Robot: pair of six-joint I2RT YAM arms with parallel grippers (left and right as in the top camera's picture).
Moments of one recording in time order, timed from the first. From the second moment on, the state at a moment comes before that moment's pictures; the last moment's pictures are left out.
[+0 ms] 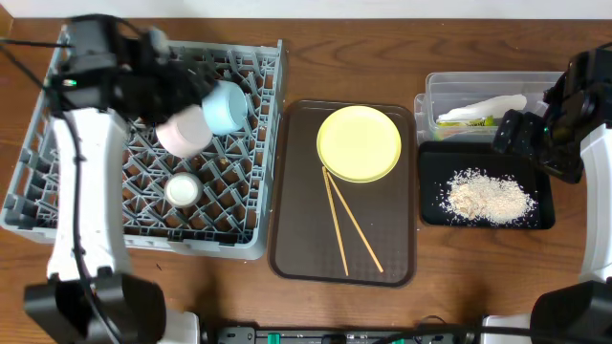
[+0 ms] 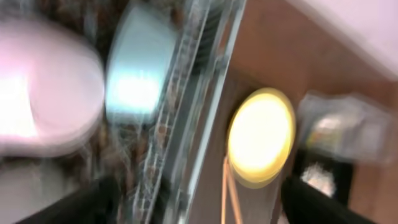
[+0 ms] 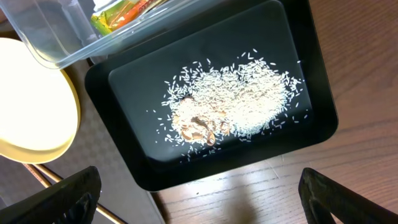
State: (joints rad) left arm 0.10 1.63 1.64 -1.11 0.44 -0.33; right arm -0.22 1.60 1.56 -1.32 -0.05 0.25
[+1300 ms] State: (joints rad) left arm -0.76 1.64 1.05 -0.66 -0.09 -0.78; right arm -0.22 1.60 1.56 -1.32 -0.05 0.25
